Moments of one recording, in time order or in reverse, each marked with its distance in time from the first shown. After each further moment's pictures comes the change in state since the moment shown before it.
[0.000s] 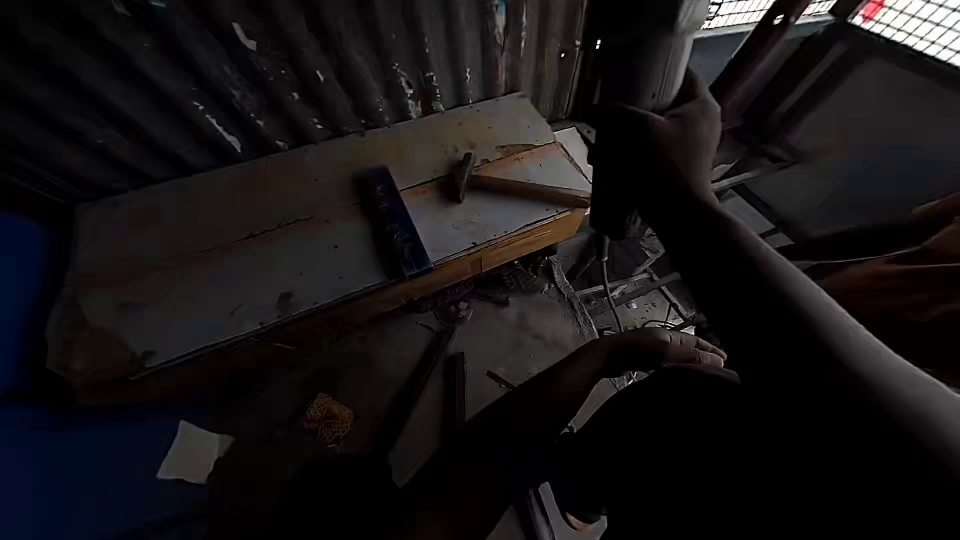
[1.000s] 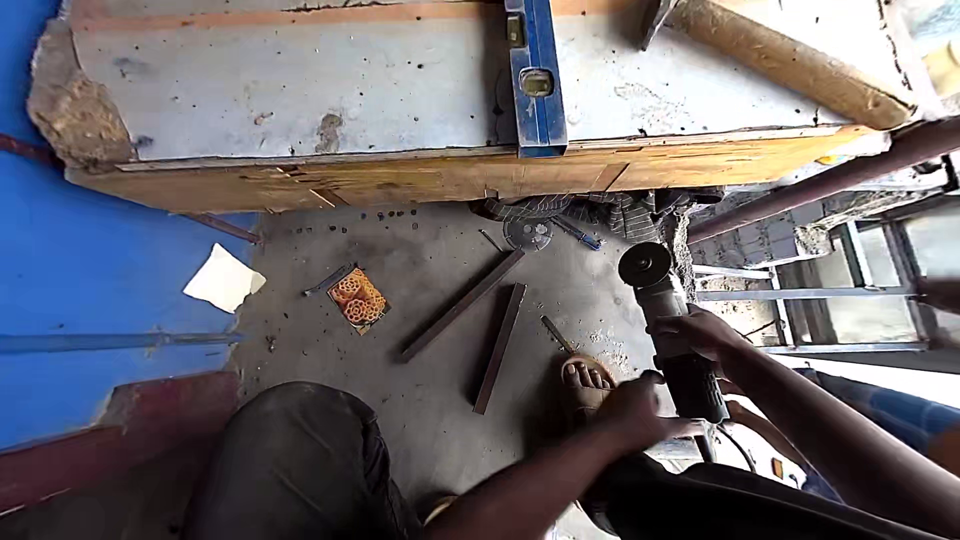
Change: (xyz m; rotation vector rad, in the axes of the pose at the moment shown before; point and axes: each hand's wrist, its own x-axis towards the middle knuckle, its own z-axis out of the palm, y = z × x) left_hand -0.088 -0.221 -0.010 0.149 0.822 -0.384; right_hand -0.139 0.312 0.083 -0.460 -0.886 0.860
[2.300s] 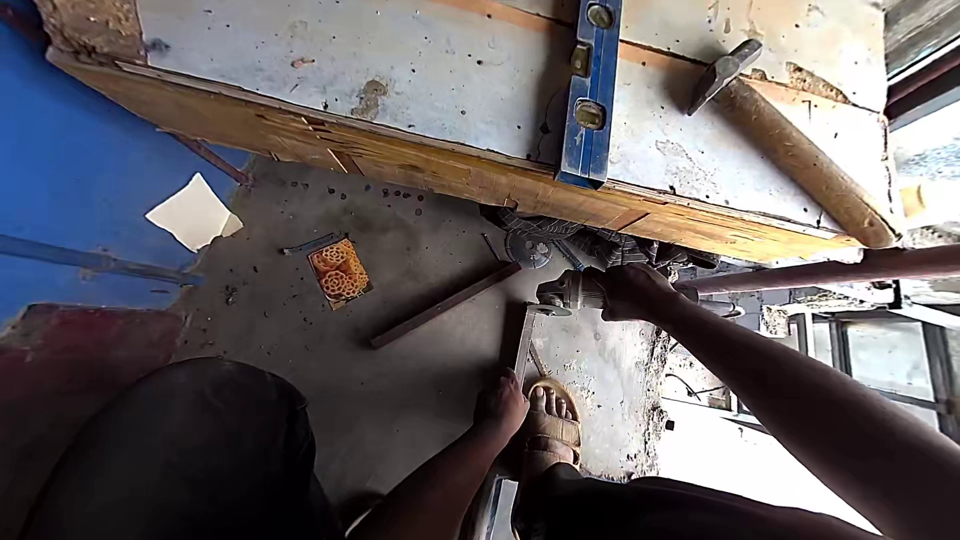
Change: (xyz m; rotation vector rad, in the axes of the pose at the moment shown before) left_hand 0.003 -0.087 -0.057 0.416 0.233 -0.673; right_hand 0.056 -0.149 0.034 -1.620 -0.029 -0.820
